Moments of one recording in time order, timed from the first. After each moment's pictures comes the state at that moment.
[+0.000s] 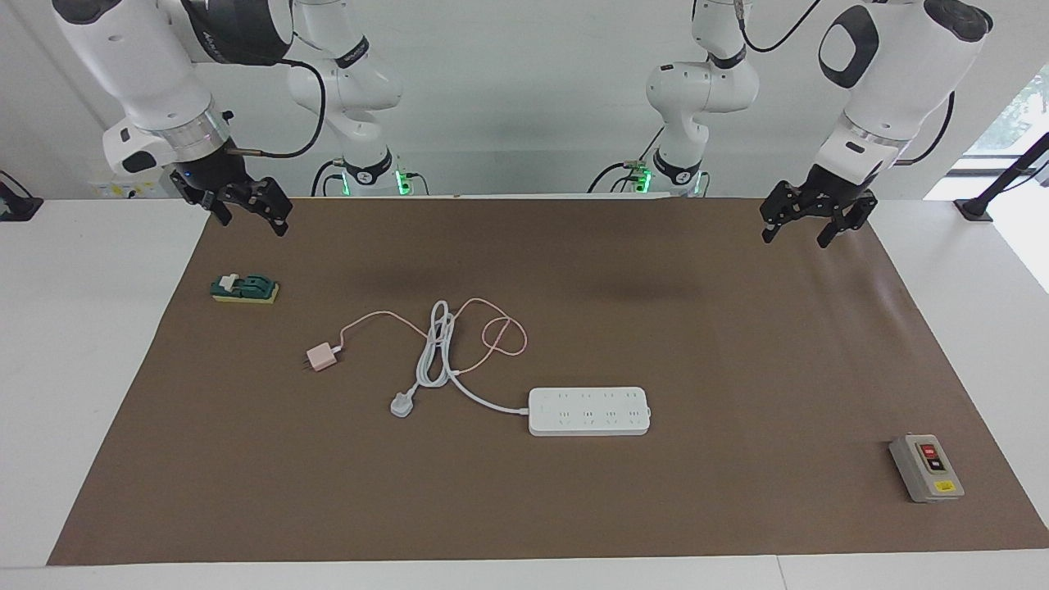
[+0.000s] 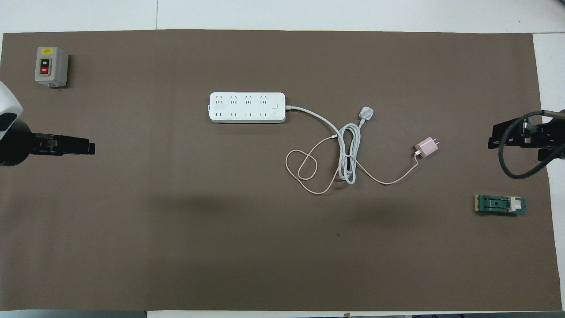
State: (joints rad) left arm -0.10 -0.15 0.04 -1.91 -0.18 1.82 0.09; right arm -0.03 -0.07 -0.02 -1.71 0.01 1.59 0.21
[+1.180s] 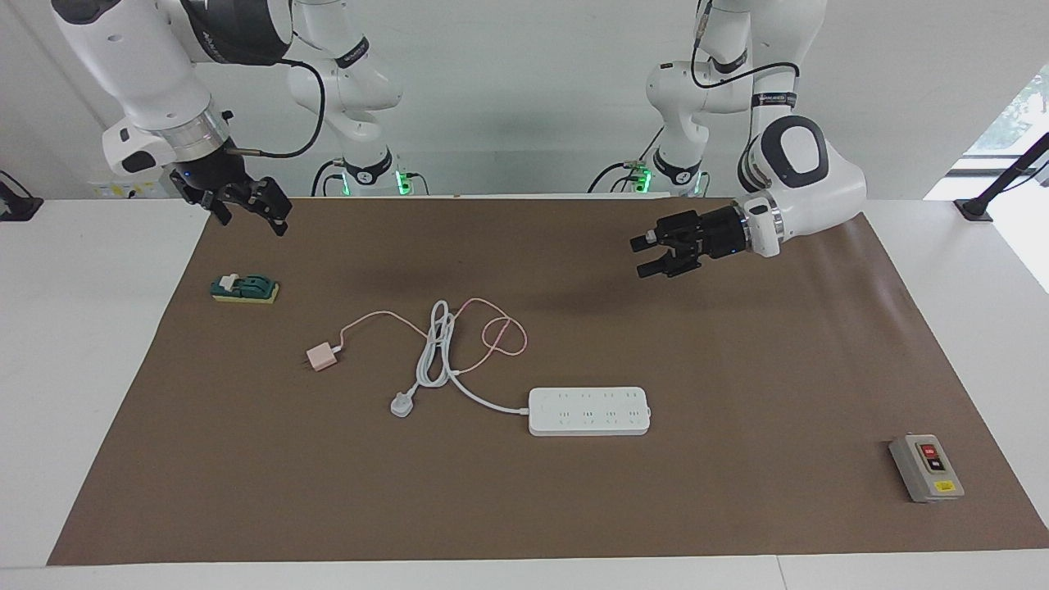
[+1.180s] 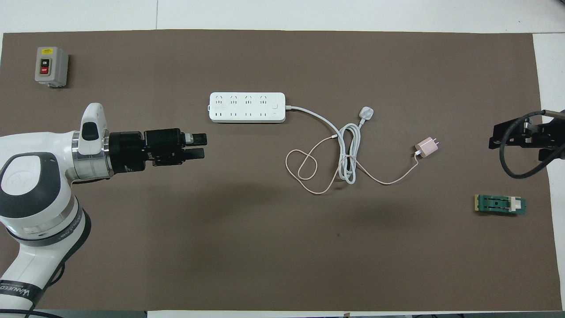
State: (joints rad) left arm -0.19 -0.03 0.03 -2.19 -1.44 1.90 0.43; right arm -0.03 -0.07 -0.02 -1.71 0.01 1.59 0.21
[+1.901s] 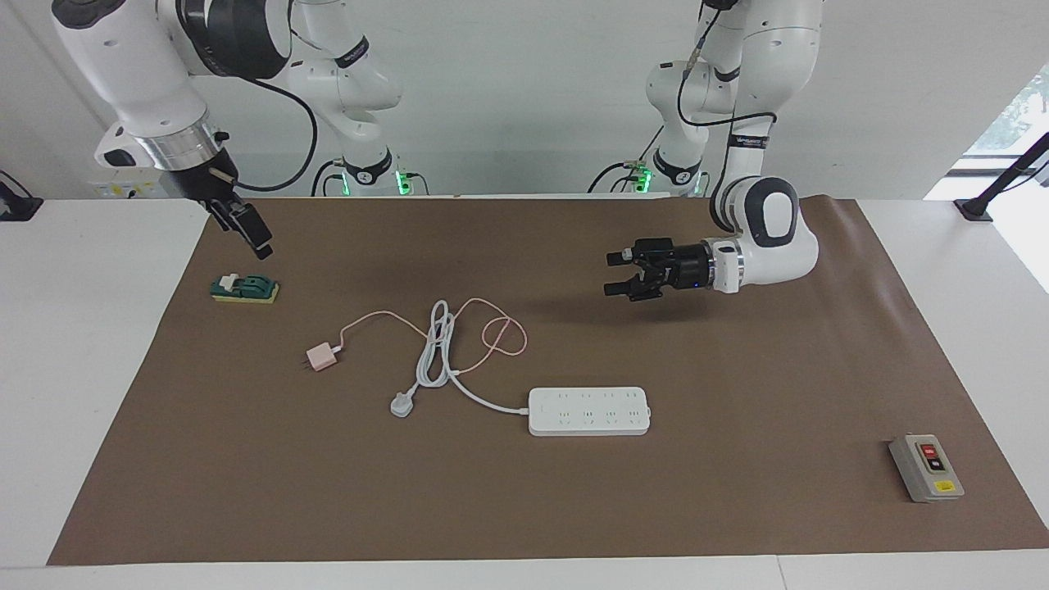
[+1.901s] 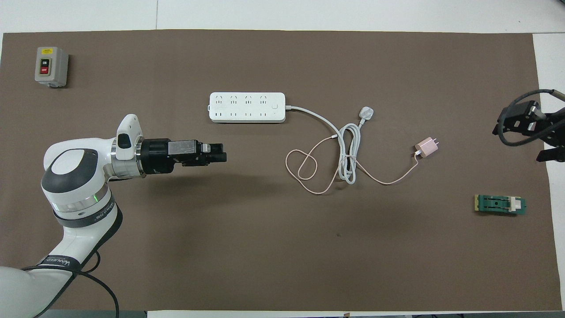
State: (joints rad) left arm -0.19 0.16 0.04 -2.19 -1.59 1.71 0.75; right arm -0.04 -0.07 -0.02 -1.79 0.02 1.77 0.79
